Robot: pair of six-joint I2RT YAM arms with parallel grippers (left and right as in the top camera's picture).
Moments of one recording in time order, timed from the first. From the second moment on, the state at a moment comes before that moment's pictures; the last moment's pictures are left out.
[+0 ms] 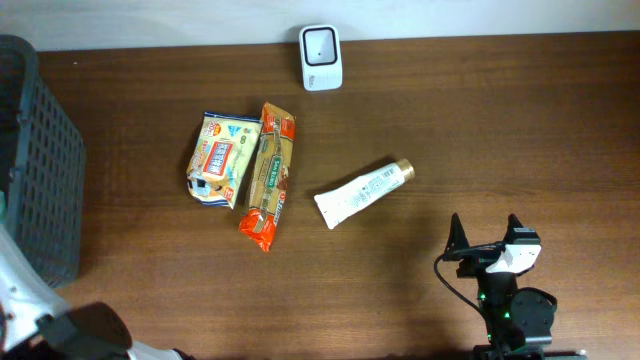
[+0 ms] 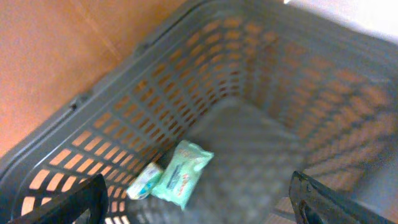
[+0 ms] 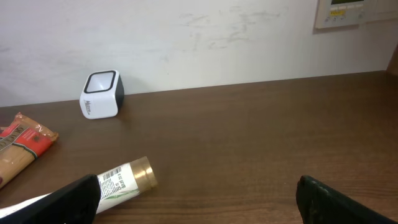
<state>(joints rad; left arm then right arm) 0.60 1.73 2.03 -0.99 -0.37 -0.04 -0.01 0.01 0.01 -0.08 0.00 0.11</state>
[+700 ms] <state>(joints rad) 0.83 2.35 2.03 -1.04 -0.30 0.16 -0.01 0.01 0.01 -0.08 0.00 0.11</state>
